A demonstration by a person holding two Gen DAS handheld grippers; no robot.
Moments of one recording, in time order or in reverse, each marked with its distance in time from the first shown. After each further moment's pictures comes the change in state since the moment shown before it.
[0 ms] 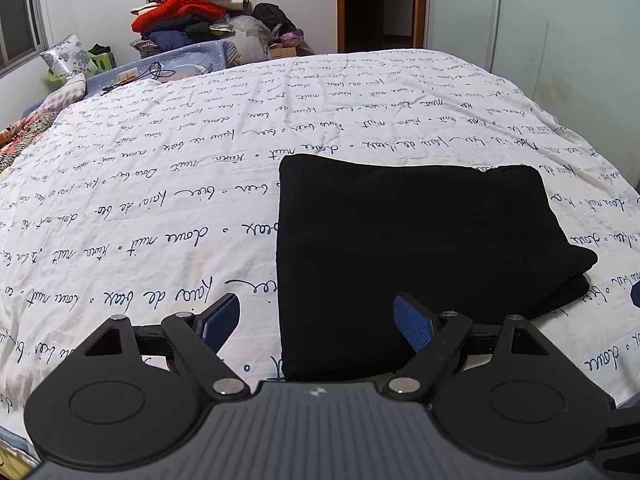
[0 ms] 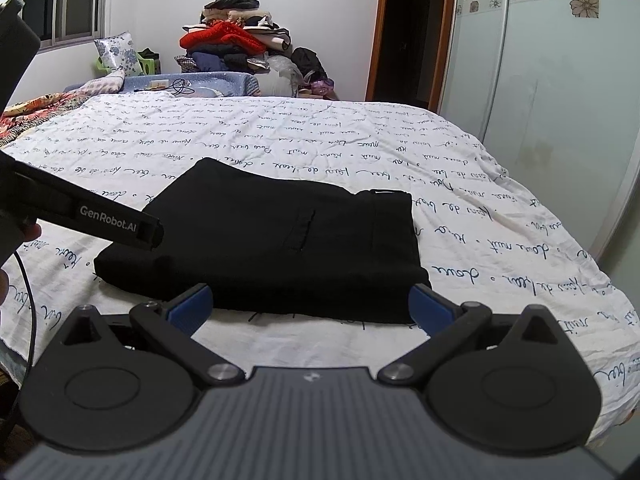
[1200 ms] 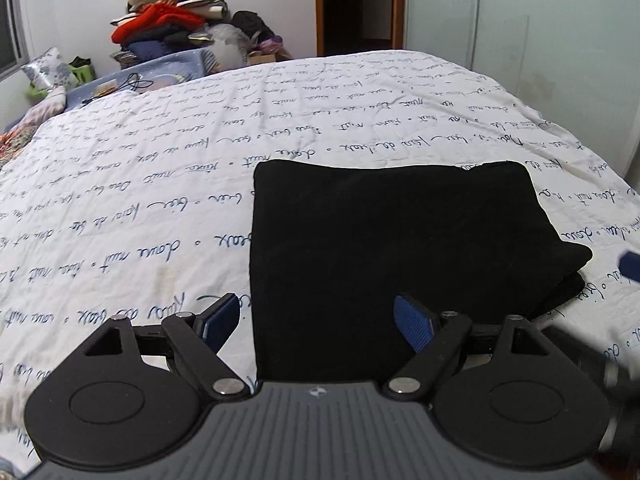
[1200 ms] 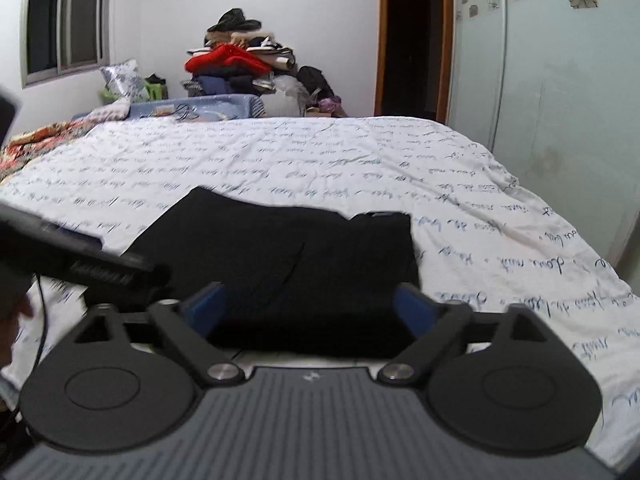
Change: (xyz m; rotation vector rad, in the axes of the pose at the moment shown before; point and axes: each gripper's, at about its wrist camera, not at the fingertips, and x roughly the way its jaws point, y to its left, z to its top) left arm 0.014 -0.009 0.002 0.041 -0.020 -0.046; right arm 0.015 -0.021 0.008 0.038 -0.058 0.059
